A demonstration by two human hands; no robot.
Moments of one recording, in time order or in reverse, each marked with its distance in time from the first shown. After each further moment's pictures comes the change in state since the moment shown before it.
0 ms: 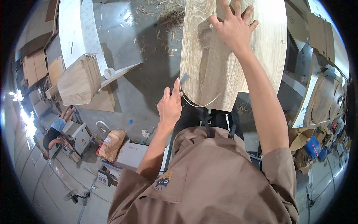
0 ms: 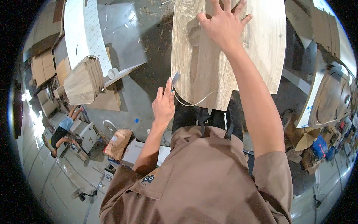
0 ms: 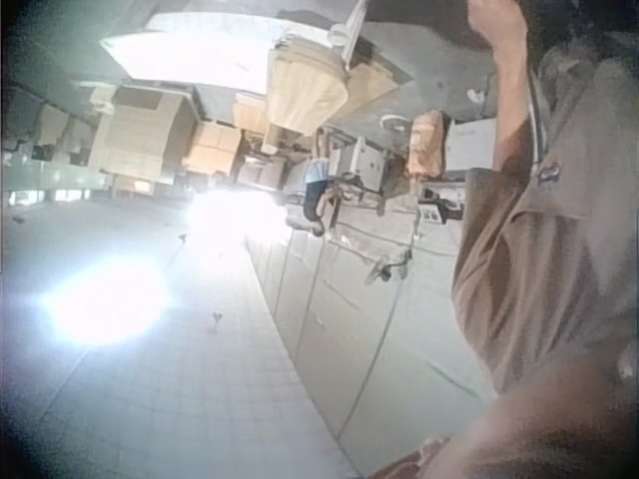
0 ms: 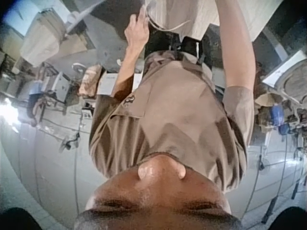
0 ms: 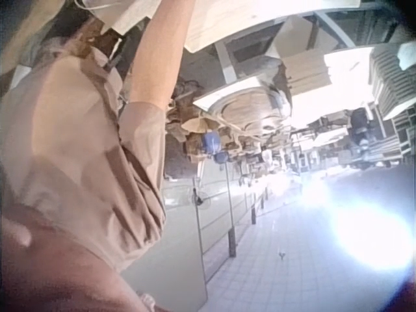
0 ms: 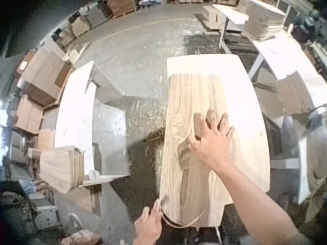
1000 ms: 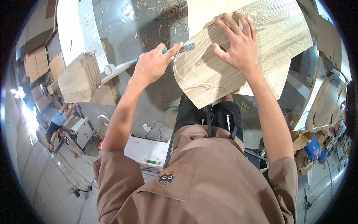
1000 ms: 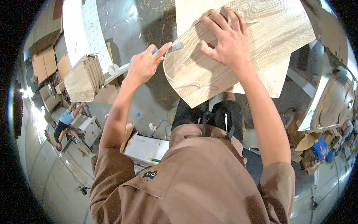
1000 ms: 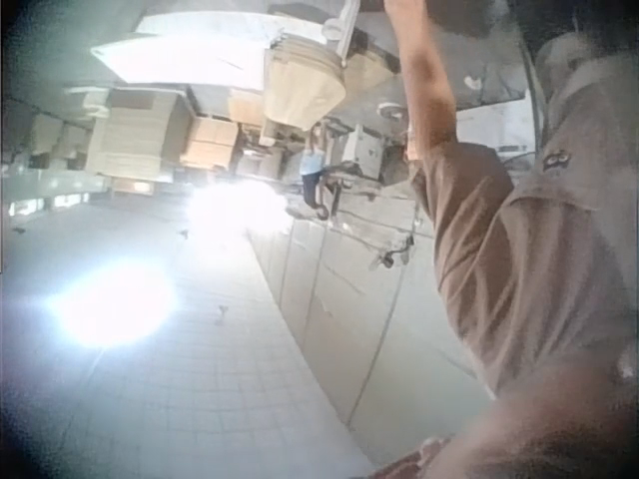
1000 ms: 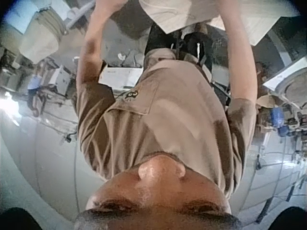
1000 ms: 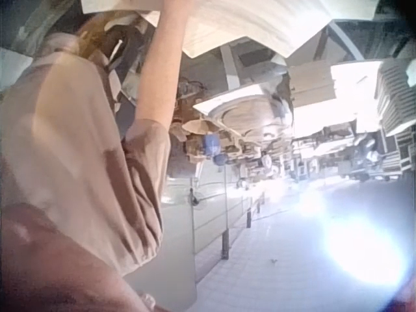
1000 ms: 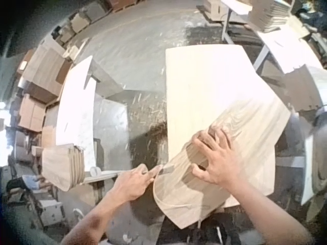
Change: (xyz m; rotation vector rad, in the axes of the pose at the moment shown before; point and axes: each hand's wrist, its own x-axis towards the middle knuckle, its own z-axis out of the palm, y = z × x) left_hand 0.170 -0.009 -0.078 0.298 -0.246 0.448; right_hand -0.026 0.070 0.054 -0.043 0.334 -0.619
